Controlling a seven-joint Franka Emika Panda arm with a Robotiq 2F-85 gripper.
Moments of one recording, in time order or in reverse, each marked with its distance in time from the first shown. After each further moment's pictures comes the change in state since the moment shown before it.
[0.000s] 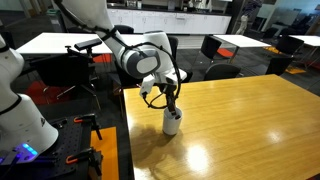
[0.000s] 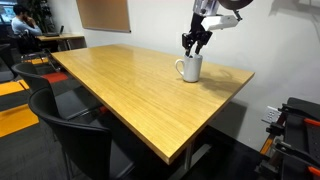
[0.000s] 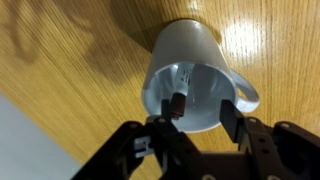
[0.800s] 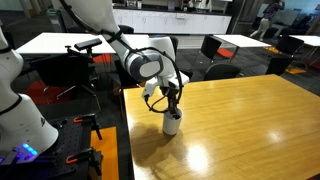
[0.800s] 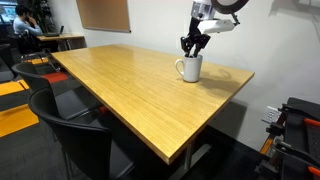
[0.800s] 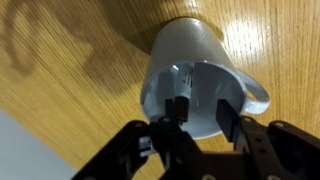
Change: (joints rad) arm 0.023 0.053 -0.027 0.038 0.067 0.000 -0.009
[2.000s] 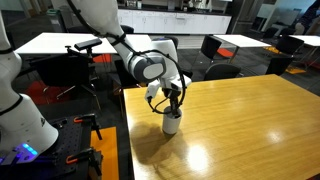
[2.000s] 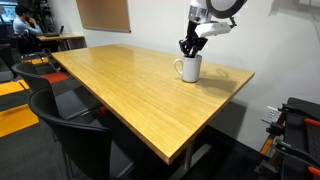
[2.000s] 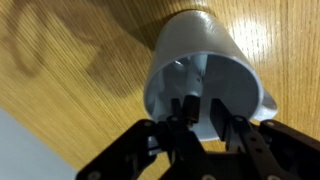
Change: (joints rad) arm 0.051 0.049 -0.050 0.040 0.000 0.000 0.000
